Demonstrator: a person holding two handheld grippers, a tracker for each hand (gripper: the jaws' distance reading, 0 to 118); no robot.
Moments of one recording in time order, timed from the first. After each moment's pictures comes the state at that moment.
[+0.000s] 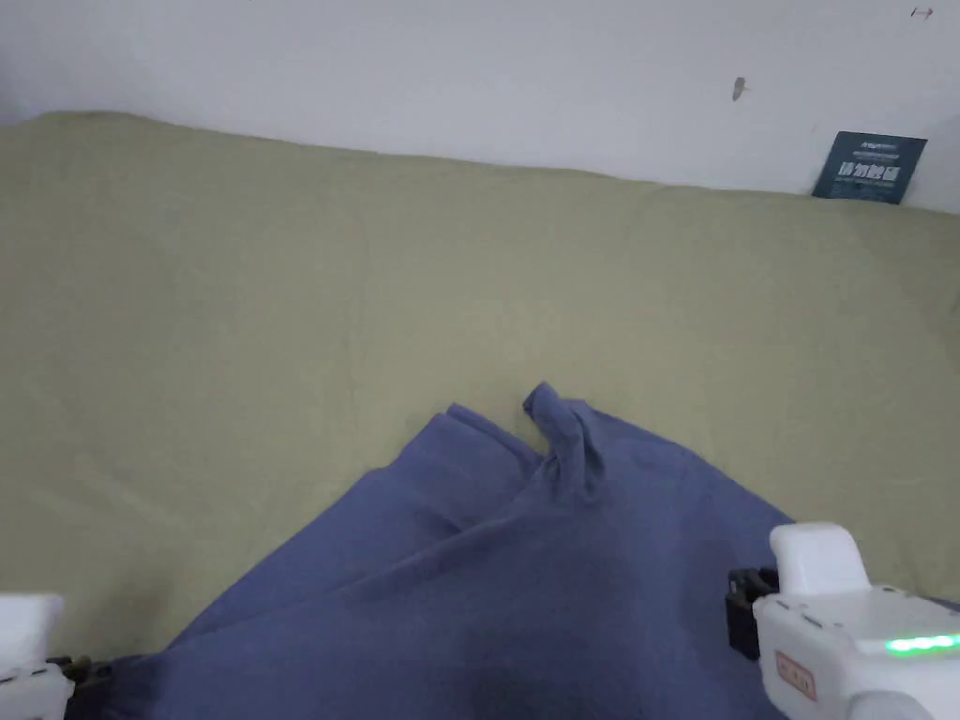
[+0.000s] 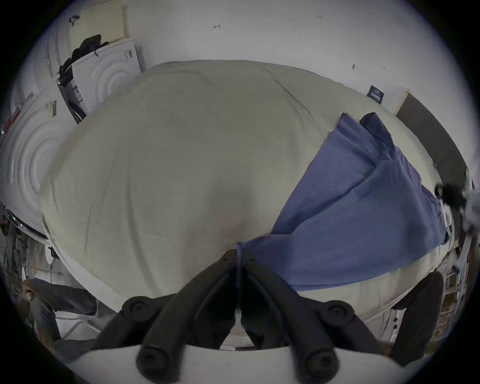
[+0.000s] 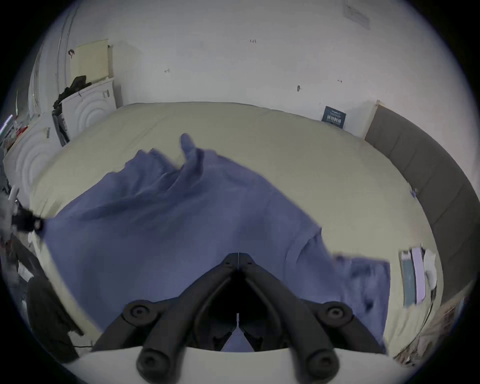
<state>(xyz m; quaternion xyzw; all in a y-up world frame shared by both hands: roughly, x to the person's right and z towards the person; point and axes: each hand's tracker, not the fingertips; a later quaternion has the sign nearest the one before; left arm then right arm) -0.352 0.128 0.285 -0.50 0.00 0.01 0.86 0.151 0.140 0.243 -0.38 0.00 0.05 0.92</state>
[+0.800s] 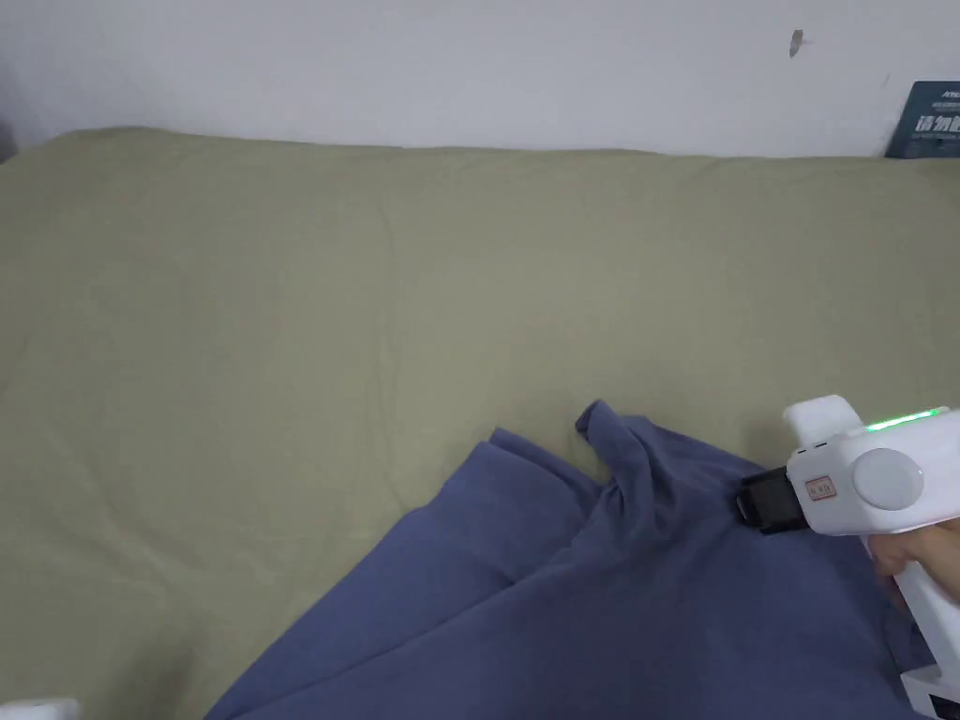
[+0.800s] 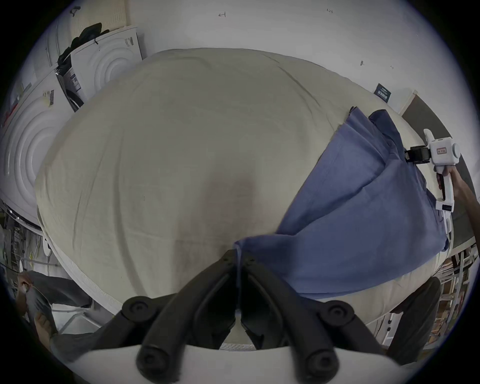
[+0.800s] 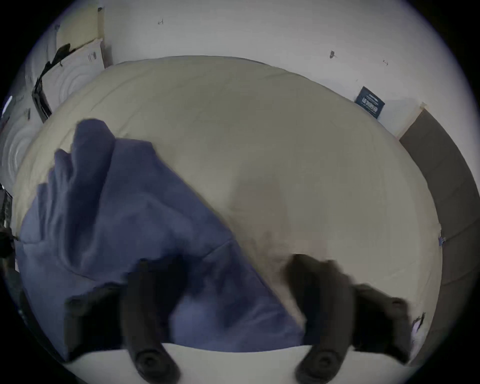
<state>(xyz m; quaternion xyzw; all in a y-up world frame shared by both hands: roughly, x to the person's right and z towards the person) -0.354 0.111 0.265 -0.53 0.00 0.03 0.85 0.188 0.092 0.056 -0.50 0.03 0.09 0.86</state>
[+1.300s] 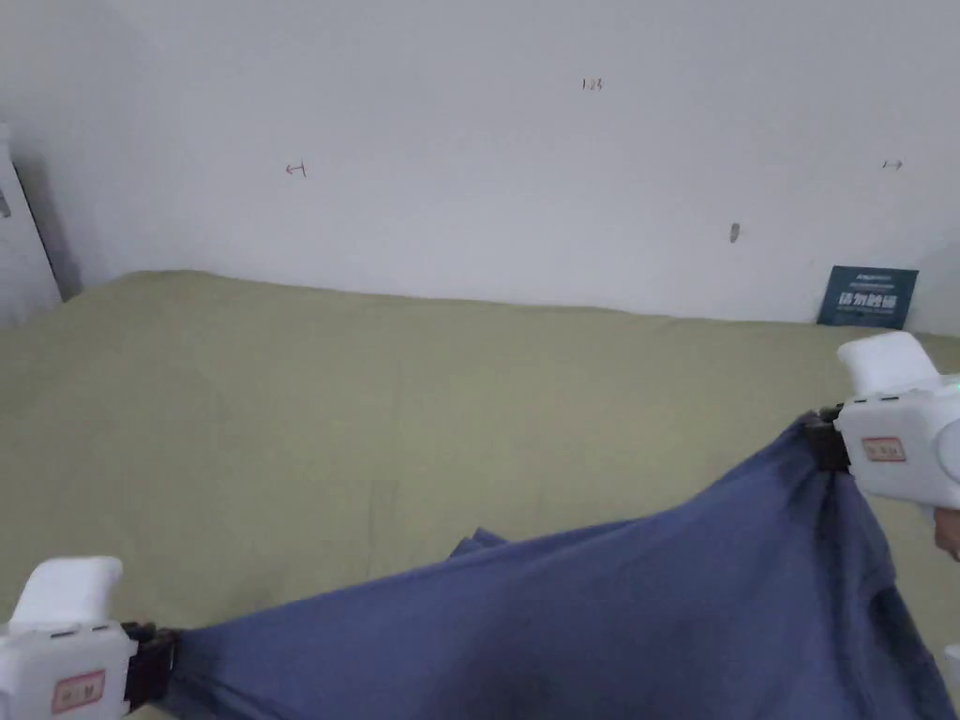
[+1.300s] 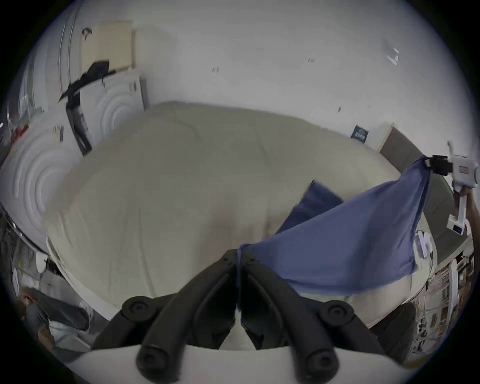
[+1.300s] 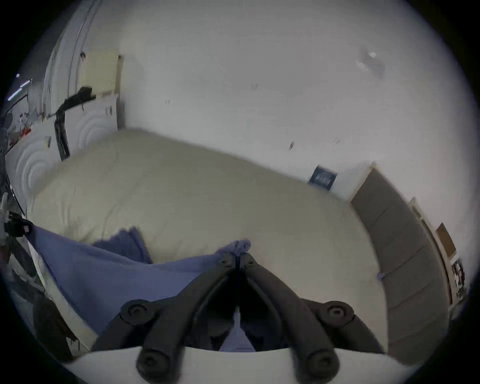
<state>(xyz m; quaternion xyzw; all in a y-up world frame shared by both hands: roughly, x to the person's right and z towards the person) -0.332 0.251 0.271 -0.39 -0.02 0.04 0.92 0.198 0.348 0.183 -0.28 0.00 0.12 0.95</state>
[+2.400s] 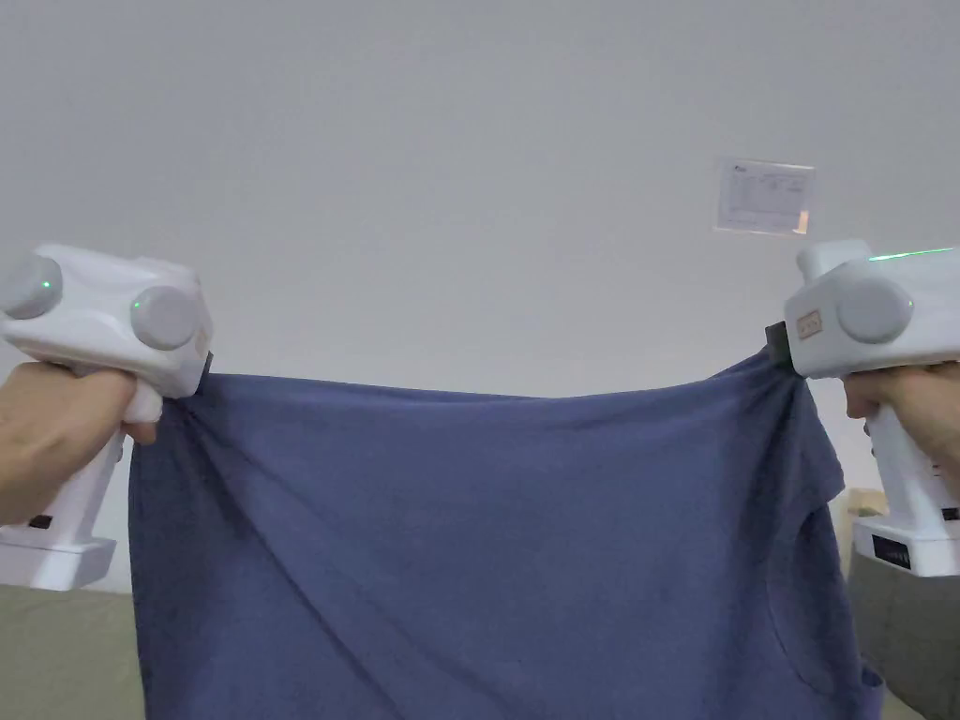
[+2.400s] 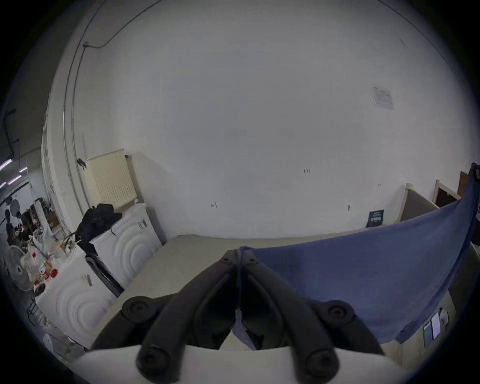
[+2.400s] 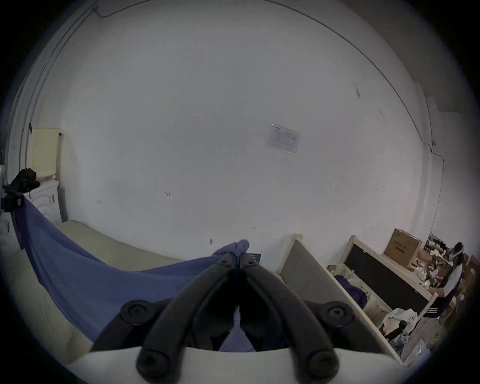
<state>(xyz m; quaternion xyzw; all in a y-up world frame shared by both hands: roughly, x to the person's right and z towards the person) -0.195 0.576 0.027 -0.17 0.05 -0.07 0.98 0.290 0.627 0.101 -0.10 -0.16 0.09 0.98</state>
